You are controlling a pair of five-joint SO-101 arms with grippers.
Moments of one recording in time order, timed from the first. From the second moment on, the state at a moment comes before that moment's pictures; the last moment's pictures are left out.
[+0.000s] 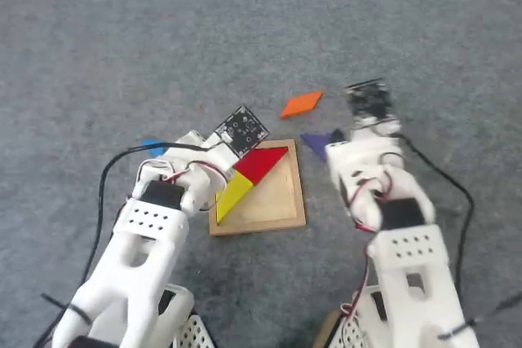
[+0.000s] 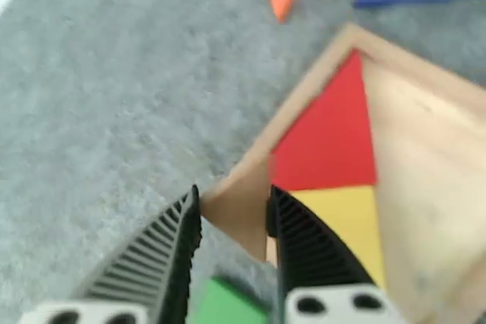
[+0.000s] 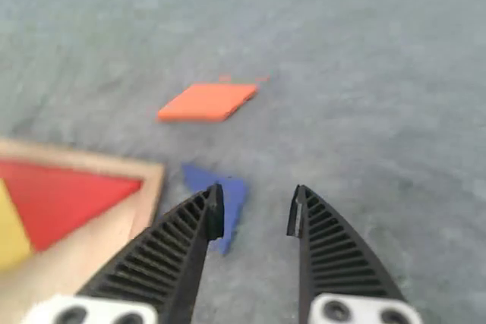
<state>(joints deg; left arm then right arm) 7.5 -36.6 63.8 38.6 -30.9 -11.7 -52.4 61.4 35.9 3.6</state>
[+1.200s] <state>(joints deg) 18.9 -36.7 68.8 50.3 -44.1 -4.7 -61.8 61.4 39.2 -0.6</state>
